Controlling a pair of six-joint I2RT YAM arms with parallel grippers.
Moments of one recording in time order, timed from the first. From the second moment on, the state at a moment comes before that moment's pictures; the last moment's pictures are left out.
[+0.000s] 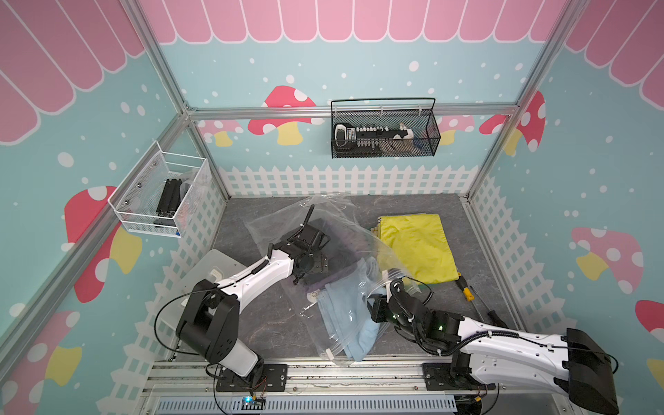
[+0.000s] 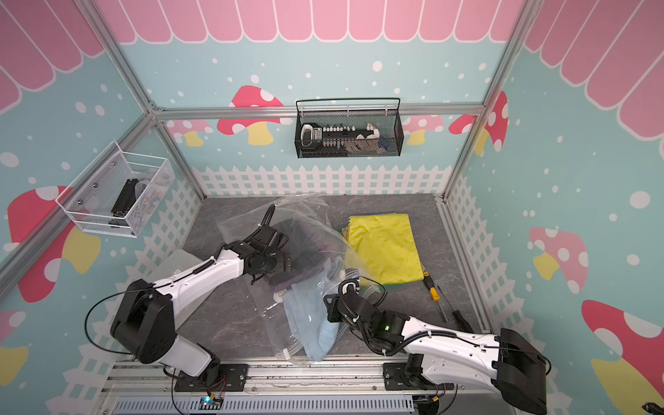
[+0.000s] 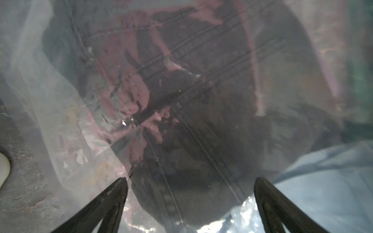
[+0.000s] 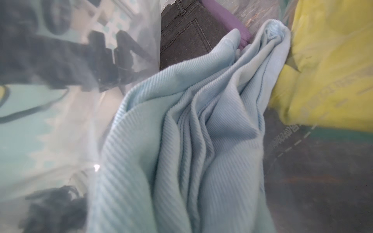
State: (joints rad) left arm -0.48 1.62 1.11 -0.66 -0.18 -0.52; right arm 1.11 1.03 0.50 -0.03 0.30 0.94
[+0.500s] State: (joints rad) left arm -0.21 1.94 1.42 -0.67 -0.14 -0.51; right arm 0.94 1.42 0.69 0.21 0.14 0.90
